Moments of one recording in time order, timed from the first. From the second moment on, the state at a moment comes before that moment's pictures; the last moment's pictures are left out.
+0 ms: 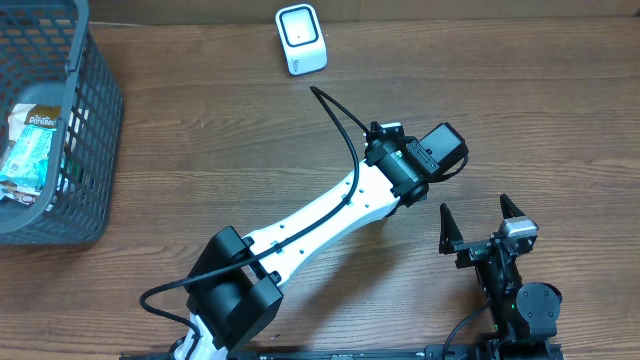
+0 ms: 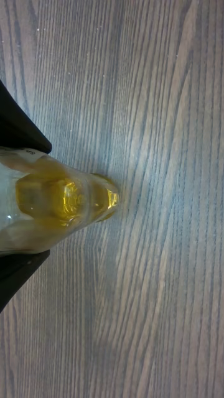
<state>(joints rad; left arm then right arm) -0.94 2.03 1.82 -1.08 -0.26 -1.05 0.05 0.01 0.02 -0.02 -0.12 0.04</state>
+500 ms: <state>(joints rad) -0.94 2.05 1.82 -1.06 -0.26 -1.05 0.05 0.01 0.02 -0.02 -0.12 0.04</state>
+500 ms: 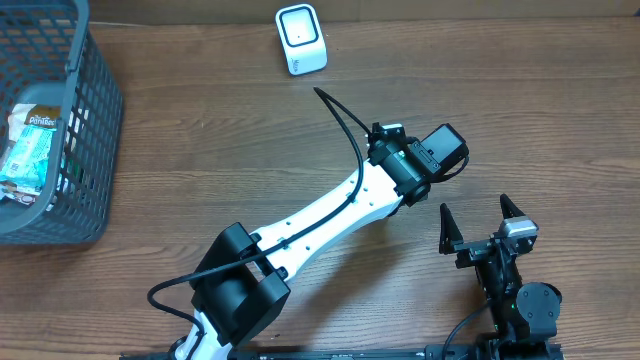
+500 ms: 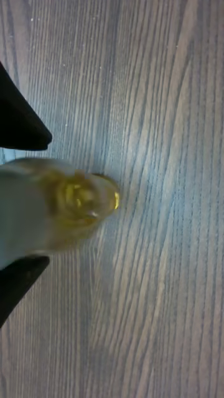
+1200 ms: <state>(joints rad) -0.93 2.05 1.83 -1.06 -0.26 -0.93 0.05 0.01 0.02 -0.02 -0.12 0.04</state>
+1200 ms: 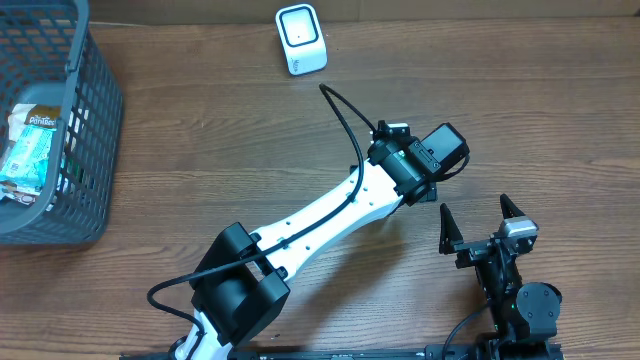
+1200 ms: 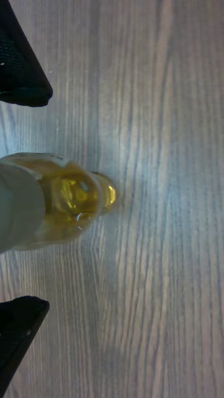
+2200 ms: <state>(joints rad) 0.06 2.05 2.81 -1.51 -0.23 -0.55 0.05 0.01 0.02 -0.02 -0.12 0.04</state>
